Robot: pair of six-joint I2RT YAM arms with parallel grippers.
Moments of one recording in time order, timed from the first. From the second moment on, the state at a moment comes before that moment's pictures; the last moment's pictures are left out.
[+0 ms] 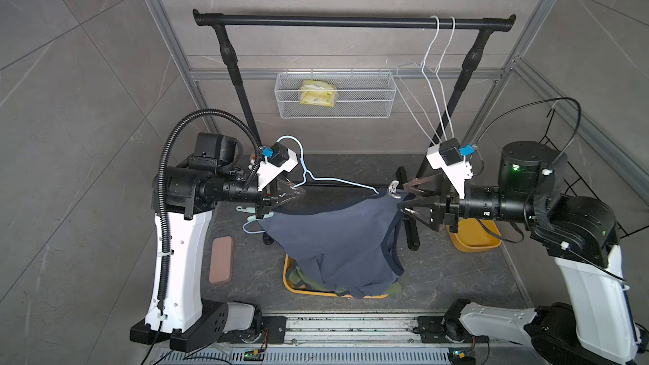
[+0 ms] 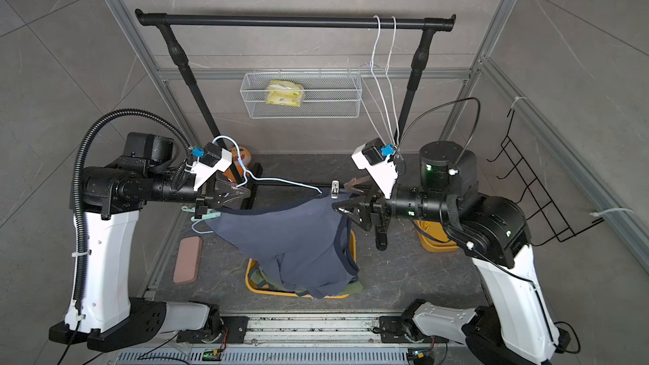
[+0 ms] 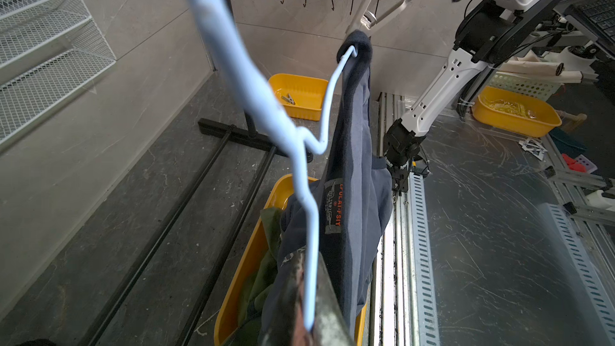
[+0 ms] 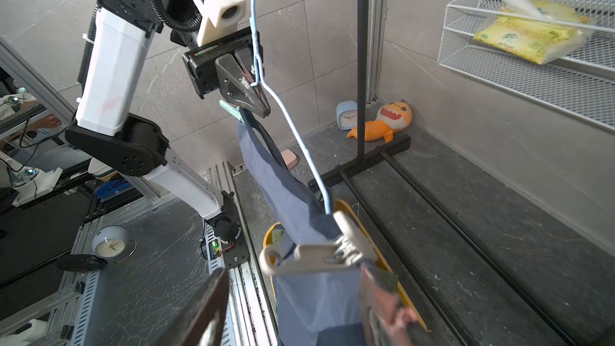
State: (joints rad) left arm -0.20 1.37 2.10 -1.60 1.03 0.77; right arm 0.66 1.23 2.02 -1.17 -0.51 -0.02
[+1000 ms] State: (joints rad) left arm -0.20 1.37 2.10 -1.60 1.06 0.77; right arm 0.66 1.36 2.11 -1.14 -0.55 -0.07
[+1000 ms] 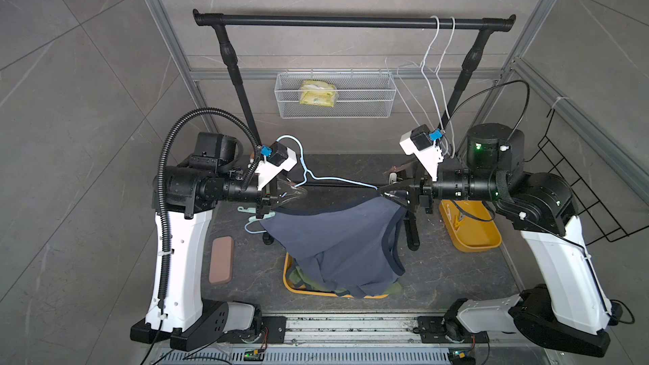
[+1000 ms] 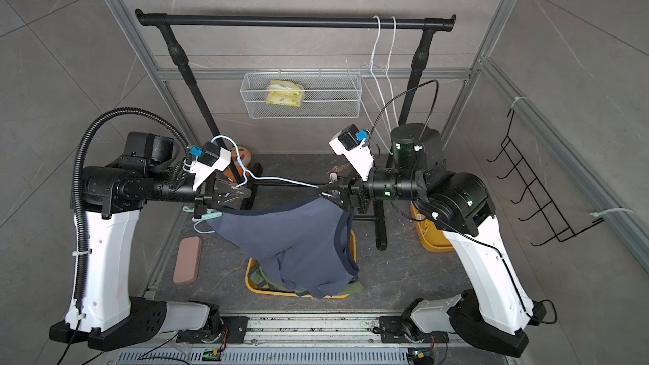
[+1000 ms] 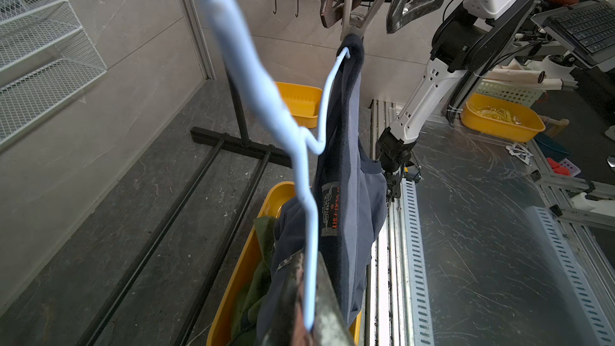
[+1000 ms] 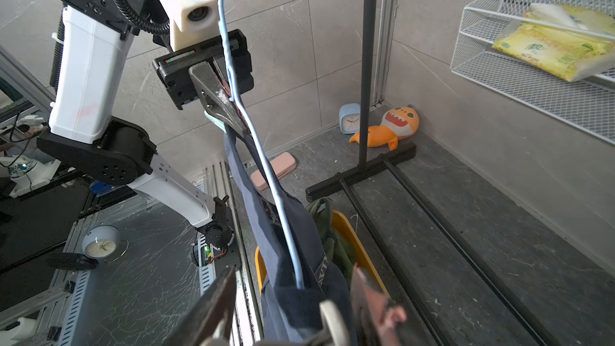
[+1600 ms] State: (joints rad) left arm -0.20 1.35 2.02 -1.60 1.05 0.79; right arm 0.66 1.39 2.17 -1.14 -0.51 -0.04
